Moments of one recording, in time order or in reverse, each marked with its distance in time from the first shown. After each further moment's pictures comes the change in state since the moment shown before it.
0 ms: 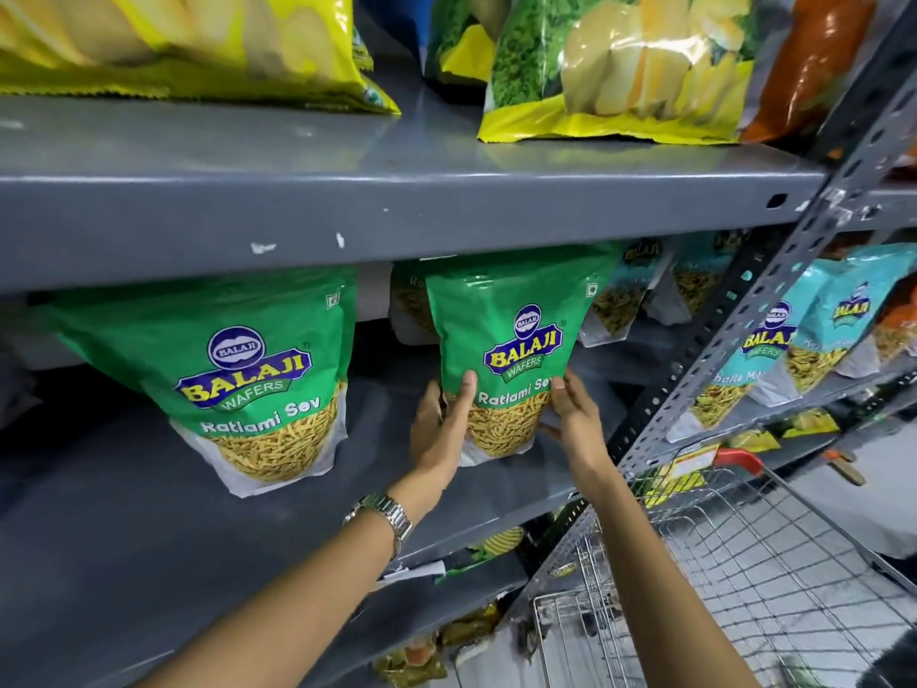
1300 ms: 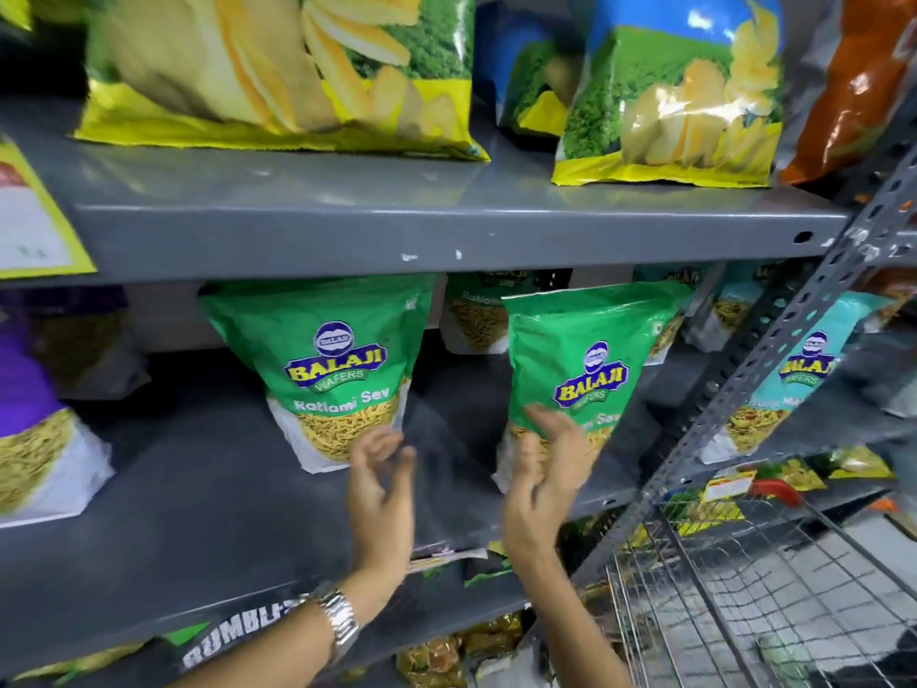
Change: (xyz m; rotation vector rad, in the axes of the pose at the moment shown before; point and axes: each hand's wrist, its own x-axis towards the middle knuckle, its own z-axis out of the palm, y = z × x) left_hand -0.079 -0.035 -0.084 -0.176 0.459 0.369; right_hand -0.111 -0.003 0.089 -0.261 0.292 -0.765
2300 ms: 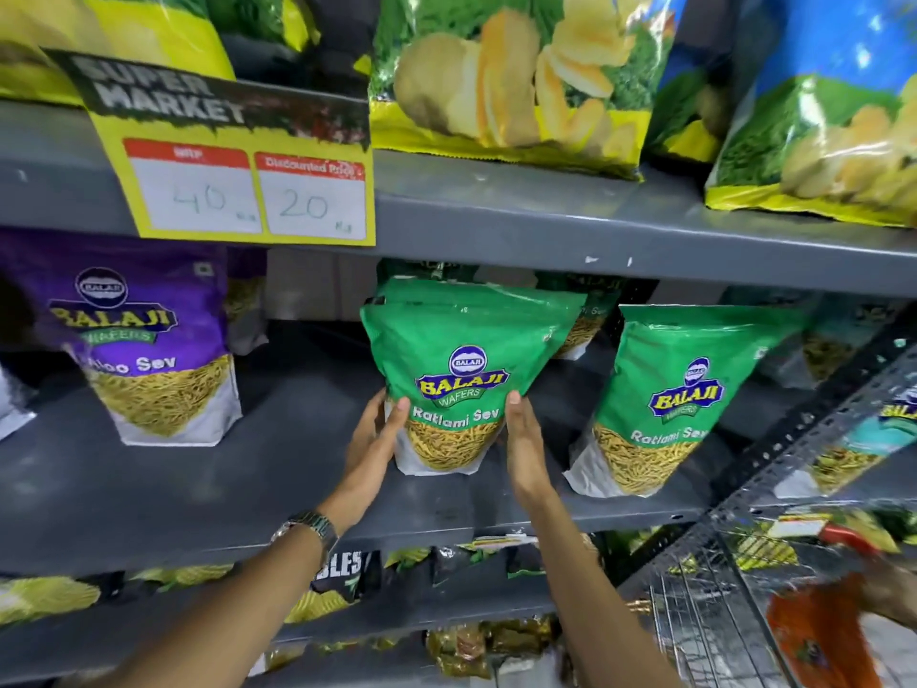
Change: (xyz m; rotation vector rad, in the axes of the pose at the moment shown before) left_hand 0.059 0.007 -0.109 0.056 -0.235 -0.269; right_hand -0.018 -0.013 0.088 0.349 -0.568 0.809
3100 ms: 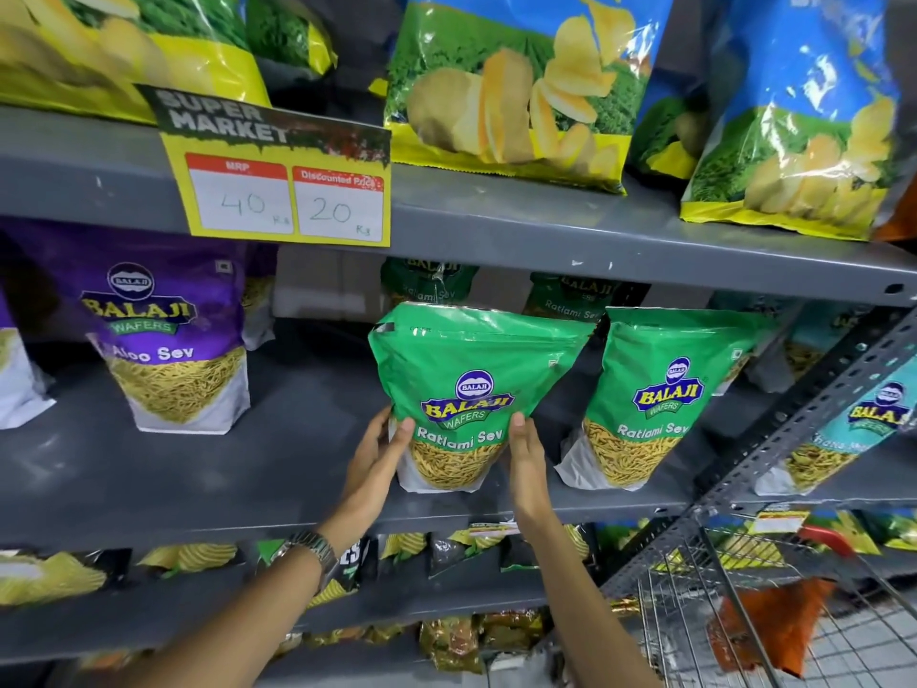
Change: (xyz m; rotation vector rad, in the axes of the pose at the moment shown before) left_hand -0.040 0.000 0.004 0.001 0.006 -0.001; right_hand -0.039 0.003 -0.010 -0.027 0.033 0.035
